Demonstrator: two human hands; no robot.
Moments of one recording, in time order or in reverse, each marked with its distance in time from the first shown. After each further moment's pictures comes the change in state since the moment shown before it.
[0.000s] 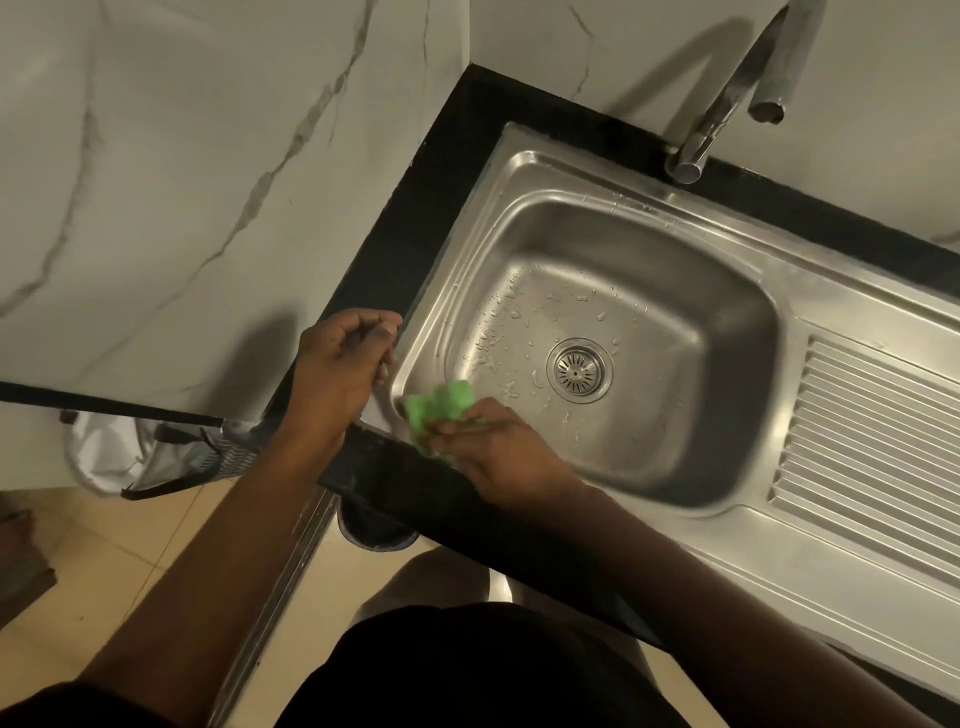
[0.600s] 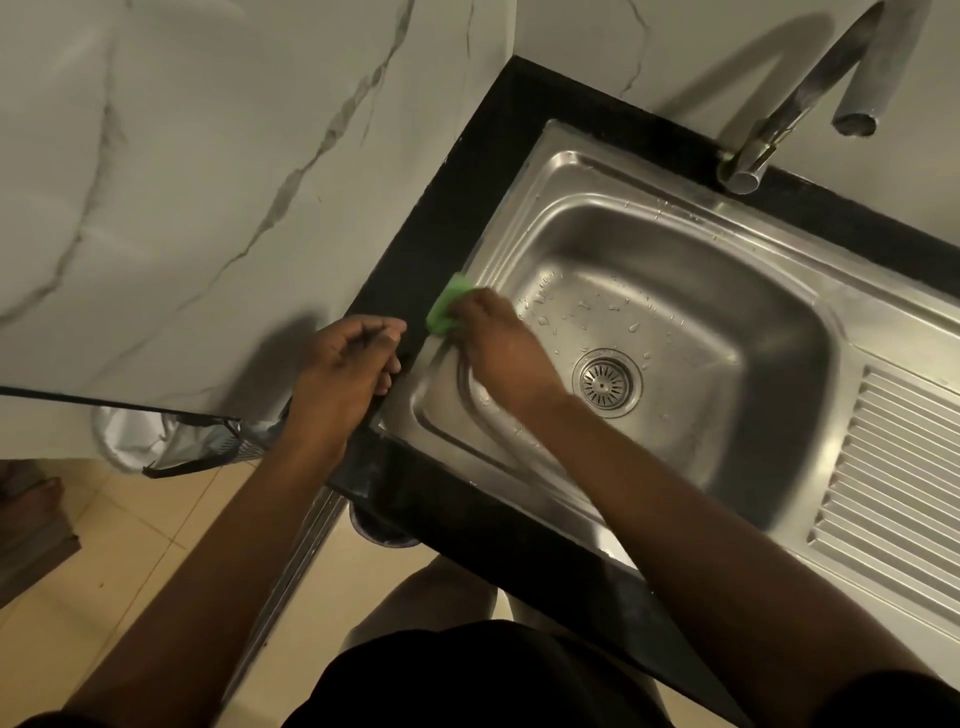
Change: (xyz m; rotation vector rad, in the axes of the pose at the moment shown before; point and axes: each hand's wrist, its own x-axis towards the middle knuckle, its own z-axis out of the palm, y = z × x) left_hand 0.007 -0.011 -0.015 -0.024 0.012 -0.078; right_hand 0.109 0.037 -0.022 0.000 0.281 0.191
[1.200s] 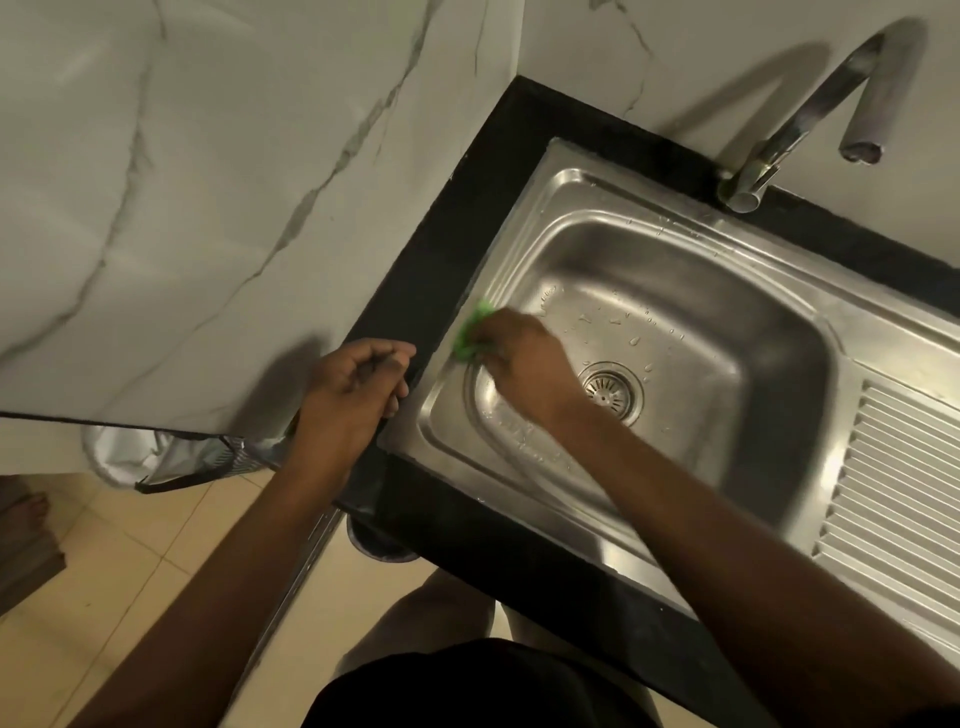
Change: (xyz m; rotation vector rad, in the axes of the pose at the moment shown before) left_hand -0.005 -0.007 -0.012 0.037 -0.023 -0.012; right_hand 0.002 0.008 -0.009 0.038 -0.047 0.035
